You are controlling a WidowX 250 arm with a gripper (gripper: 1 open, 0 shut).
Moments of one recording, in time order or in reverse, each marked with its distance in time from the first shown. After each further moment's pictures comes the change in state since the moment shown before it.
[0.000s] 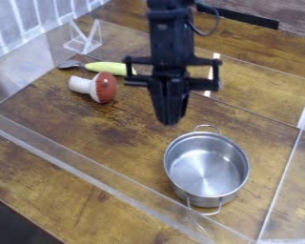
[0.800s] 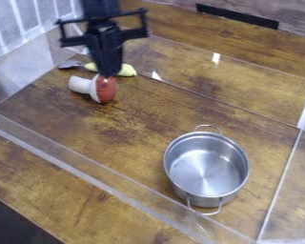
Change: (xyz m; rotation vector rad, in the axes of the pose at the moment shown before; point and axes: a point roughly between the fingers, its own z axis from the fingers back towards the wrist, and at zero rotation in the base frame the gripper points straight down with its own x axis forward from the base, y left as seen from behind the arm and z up) arm 0.015 0.063 0.046 -0.051 -0.020 0.208
